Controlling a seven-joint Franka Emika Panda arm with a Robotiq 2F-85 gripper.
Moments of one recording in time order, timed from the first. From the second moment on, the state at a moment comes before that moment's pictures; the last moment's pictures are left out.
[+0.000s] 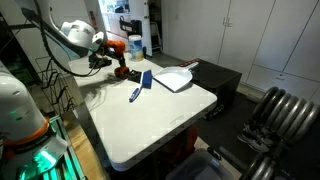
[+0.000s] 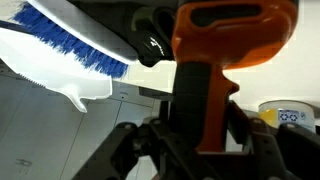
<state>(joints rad) 0.22 -0.10 0.28 -2.47 -1.55 2.65 1.78</state>
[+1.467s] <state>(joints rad) 0.22 -0.07 0.28 -2.47 -1.55 2.66 1.78</state>
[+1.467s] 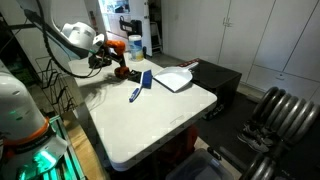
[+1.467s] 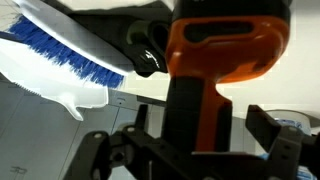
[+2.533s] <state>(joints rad) 0.31 -0.11 0.32 -2.48 -0.65 2.48 1.20</state>
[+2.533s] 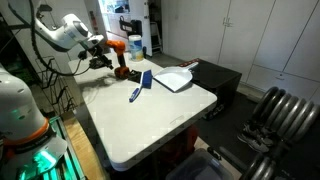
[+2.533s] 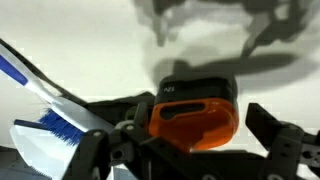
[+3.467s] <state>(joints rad) 0.35 -0.25 0.41 -2.21 -0.34 1.79 0.80</state>
